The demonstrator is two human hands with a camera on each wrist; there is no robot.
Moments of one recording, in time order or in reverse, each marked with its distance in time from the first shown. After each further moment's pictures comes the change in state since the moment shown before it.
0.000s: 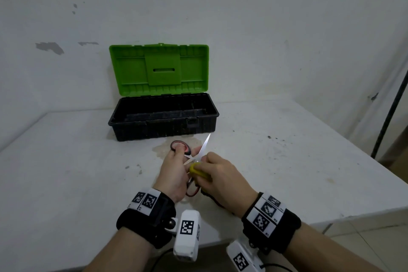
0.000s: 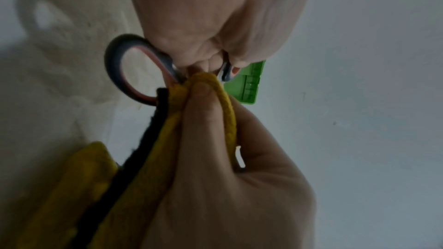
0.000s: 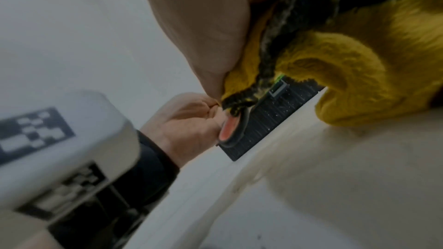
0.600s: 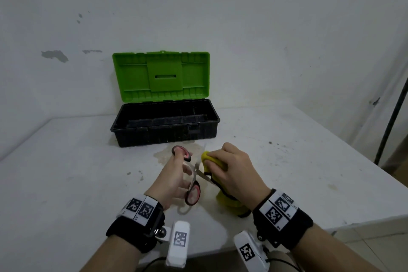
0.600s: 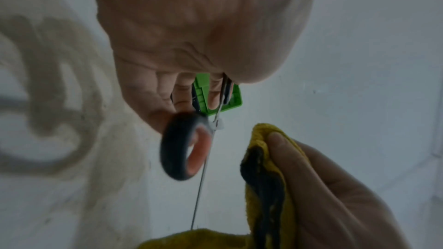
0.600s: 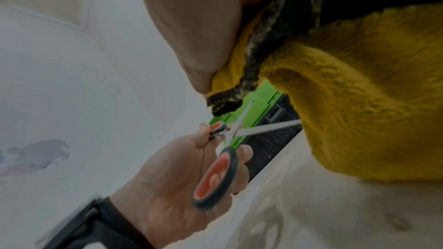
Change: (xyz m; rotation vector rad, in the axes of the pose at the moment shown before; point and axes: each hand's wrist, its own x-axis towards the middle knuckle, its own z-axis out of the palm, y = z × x) left_hand 0.004 0.009 -0.019 0.465 -0.015 -0.067; right_hand 0.008 0.014 -0.027 0.051 0.221 0.094
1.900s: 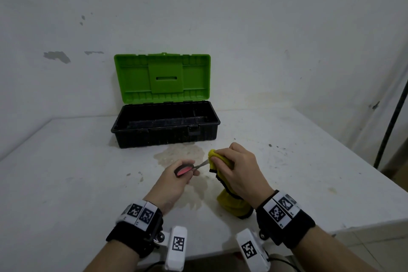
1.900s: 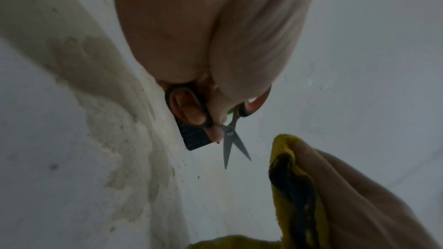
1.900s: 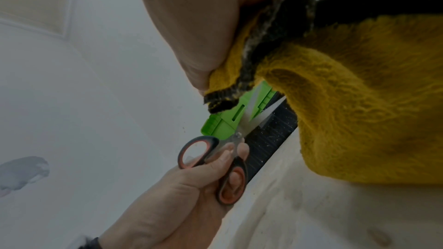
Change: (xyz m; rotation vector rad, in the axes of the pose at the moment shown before) left_hand 0.009 -0.027 -0.008 0.154 -0.055 0.260; right_hand 0.002 0.015 -0.003 0.015 0.077 0.034
